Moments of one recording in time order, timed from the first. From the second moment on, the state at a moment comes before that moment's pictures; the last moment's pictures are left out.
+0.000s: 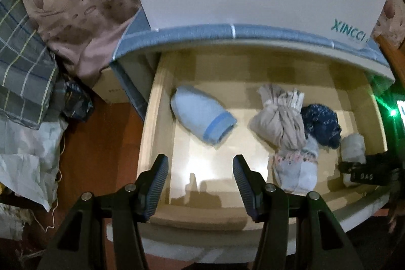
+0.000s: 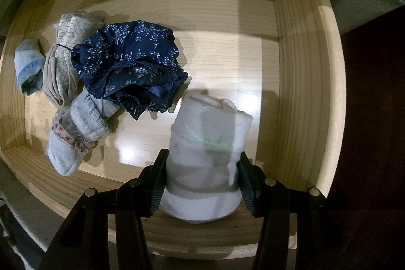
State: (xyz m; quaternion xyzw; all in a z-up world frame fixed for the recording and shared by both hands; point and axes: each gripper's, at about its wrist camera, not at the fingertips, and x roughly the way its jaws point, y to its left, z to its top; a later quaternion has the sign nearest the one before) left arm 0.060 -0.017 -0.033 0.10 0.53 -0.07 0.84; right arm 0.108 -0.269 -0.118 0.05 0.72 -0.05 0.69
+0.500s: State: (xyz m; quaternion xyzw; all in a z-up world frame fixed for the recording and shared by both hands) left arm 0.046 -0.018 -0.038 0.10 0.52 -0.08 0.84; right arm 0.108 -0.269 -0.118 0.05 0.72 -0.05 0.69
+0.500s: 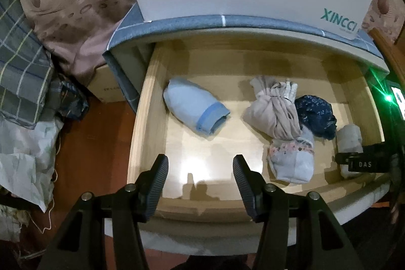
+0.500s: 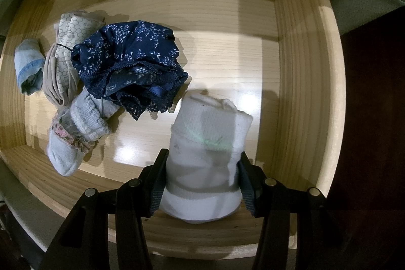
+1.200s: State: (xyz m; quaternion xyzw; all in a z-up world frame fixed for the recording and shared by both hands) left arm 0.042 -0.013 -0.041 0.09 0.53 -0.08 0.84; right arm 0.107 -0.271 -0.100 0.04 0.69 -0.06 0.72
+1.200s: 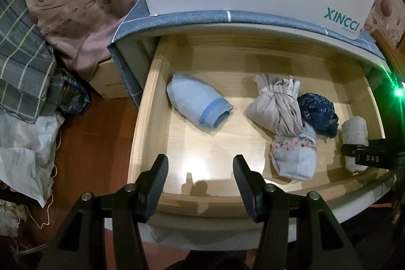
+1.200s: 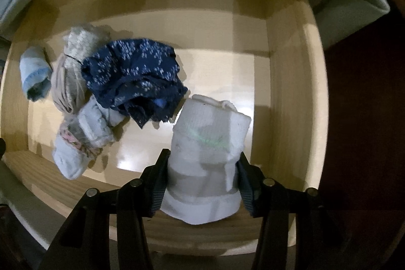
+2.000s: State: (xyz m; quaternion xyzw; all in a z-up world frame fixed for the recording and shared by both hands) left arm 0.043 -0.004 -0.040 0.06 0.53 -0.08 0.84; right arm 0.117 -0.281 0.080 0.05 0.58 -0.01 0.82
